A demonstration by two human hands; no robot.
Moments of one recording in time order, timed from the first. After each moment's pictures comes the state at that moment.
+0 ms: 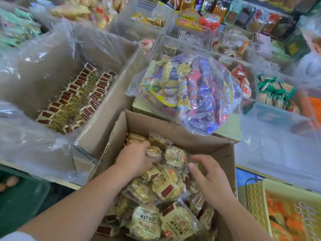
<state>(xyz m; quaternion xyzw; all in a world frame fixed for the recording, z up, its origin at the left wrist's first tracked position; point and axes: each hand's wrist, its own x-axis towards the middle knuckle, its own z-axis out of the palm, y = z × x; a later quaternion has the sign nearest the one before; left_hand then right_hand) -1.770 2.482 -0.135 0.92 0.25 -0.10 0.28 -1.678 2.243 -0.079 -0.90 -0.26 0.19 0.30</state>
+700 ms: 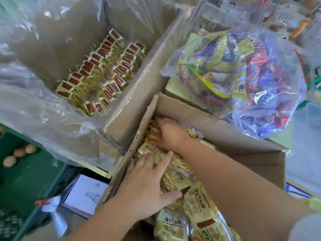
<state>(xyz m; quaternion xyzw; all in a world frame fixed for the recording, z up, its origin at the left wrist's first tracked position) -1.858 2.466 -0.146 0.90 0.23 -0.20 0.31 -1.660 2.468 -0.188 -0.81 -0.50 0.29 0.00</state>
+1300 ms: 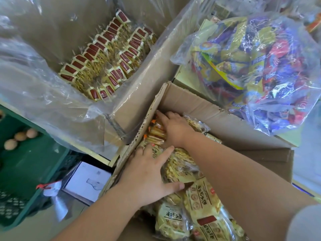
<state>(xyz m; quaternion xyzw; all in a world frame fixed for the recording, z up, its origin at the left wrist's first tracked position) -1.862 2.469 -0.152 0.89 0.26 -0.21 0.31 -1.661 2.462 -0.206 -0.78 -0.56 0.26 -0.10</state>
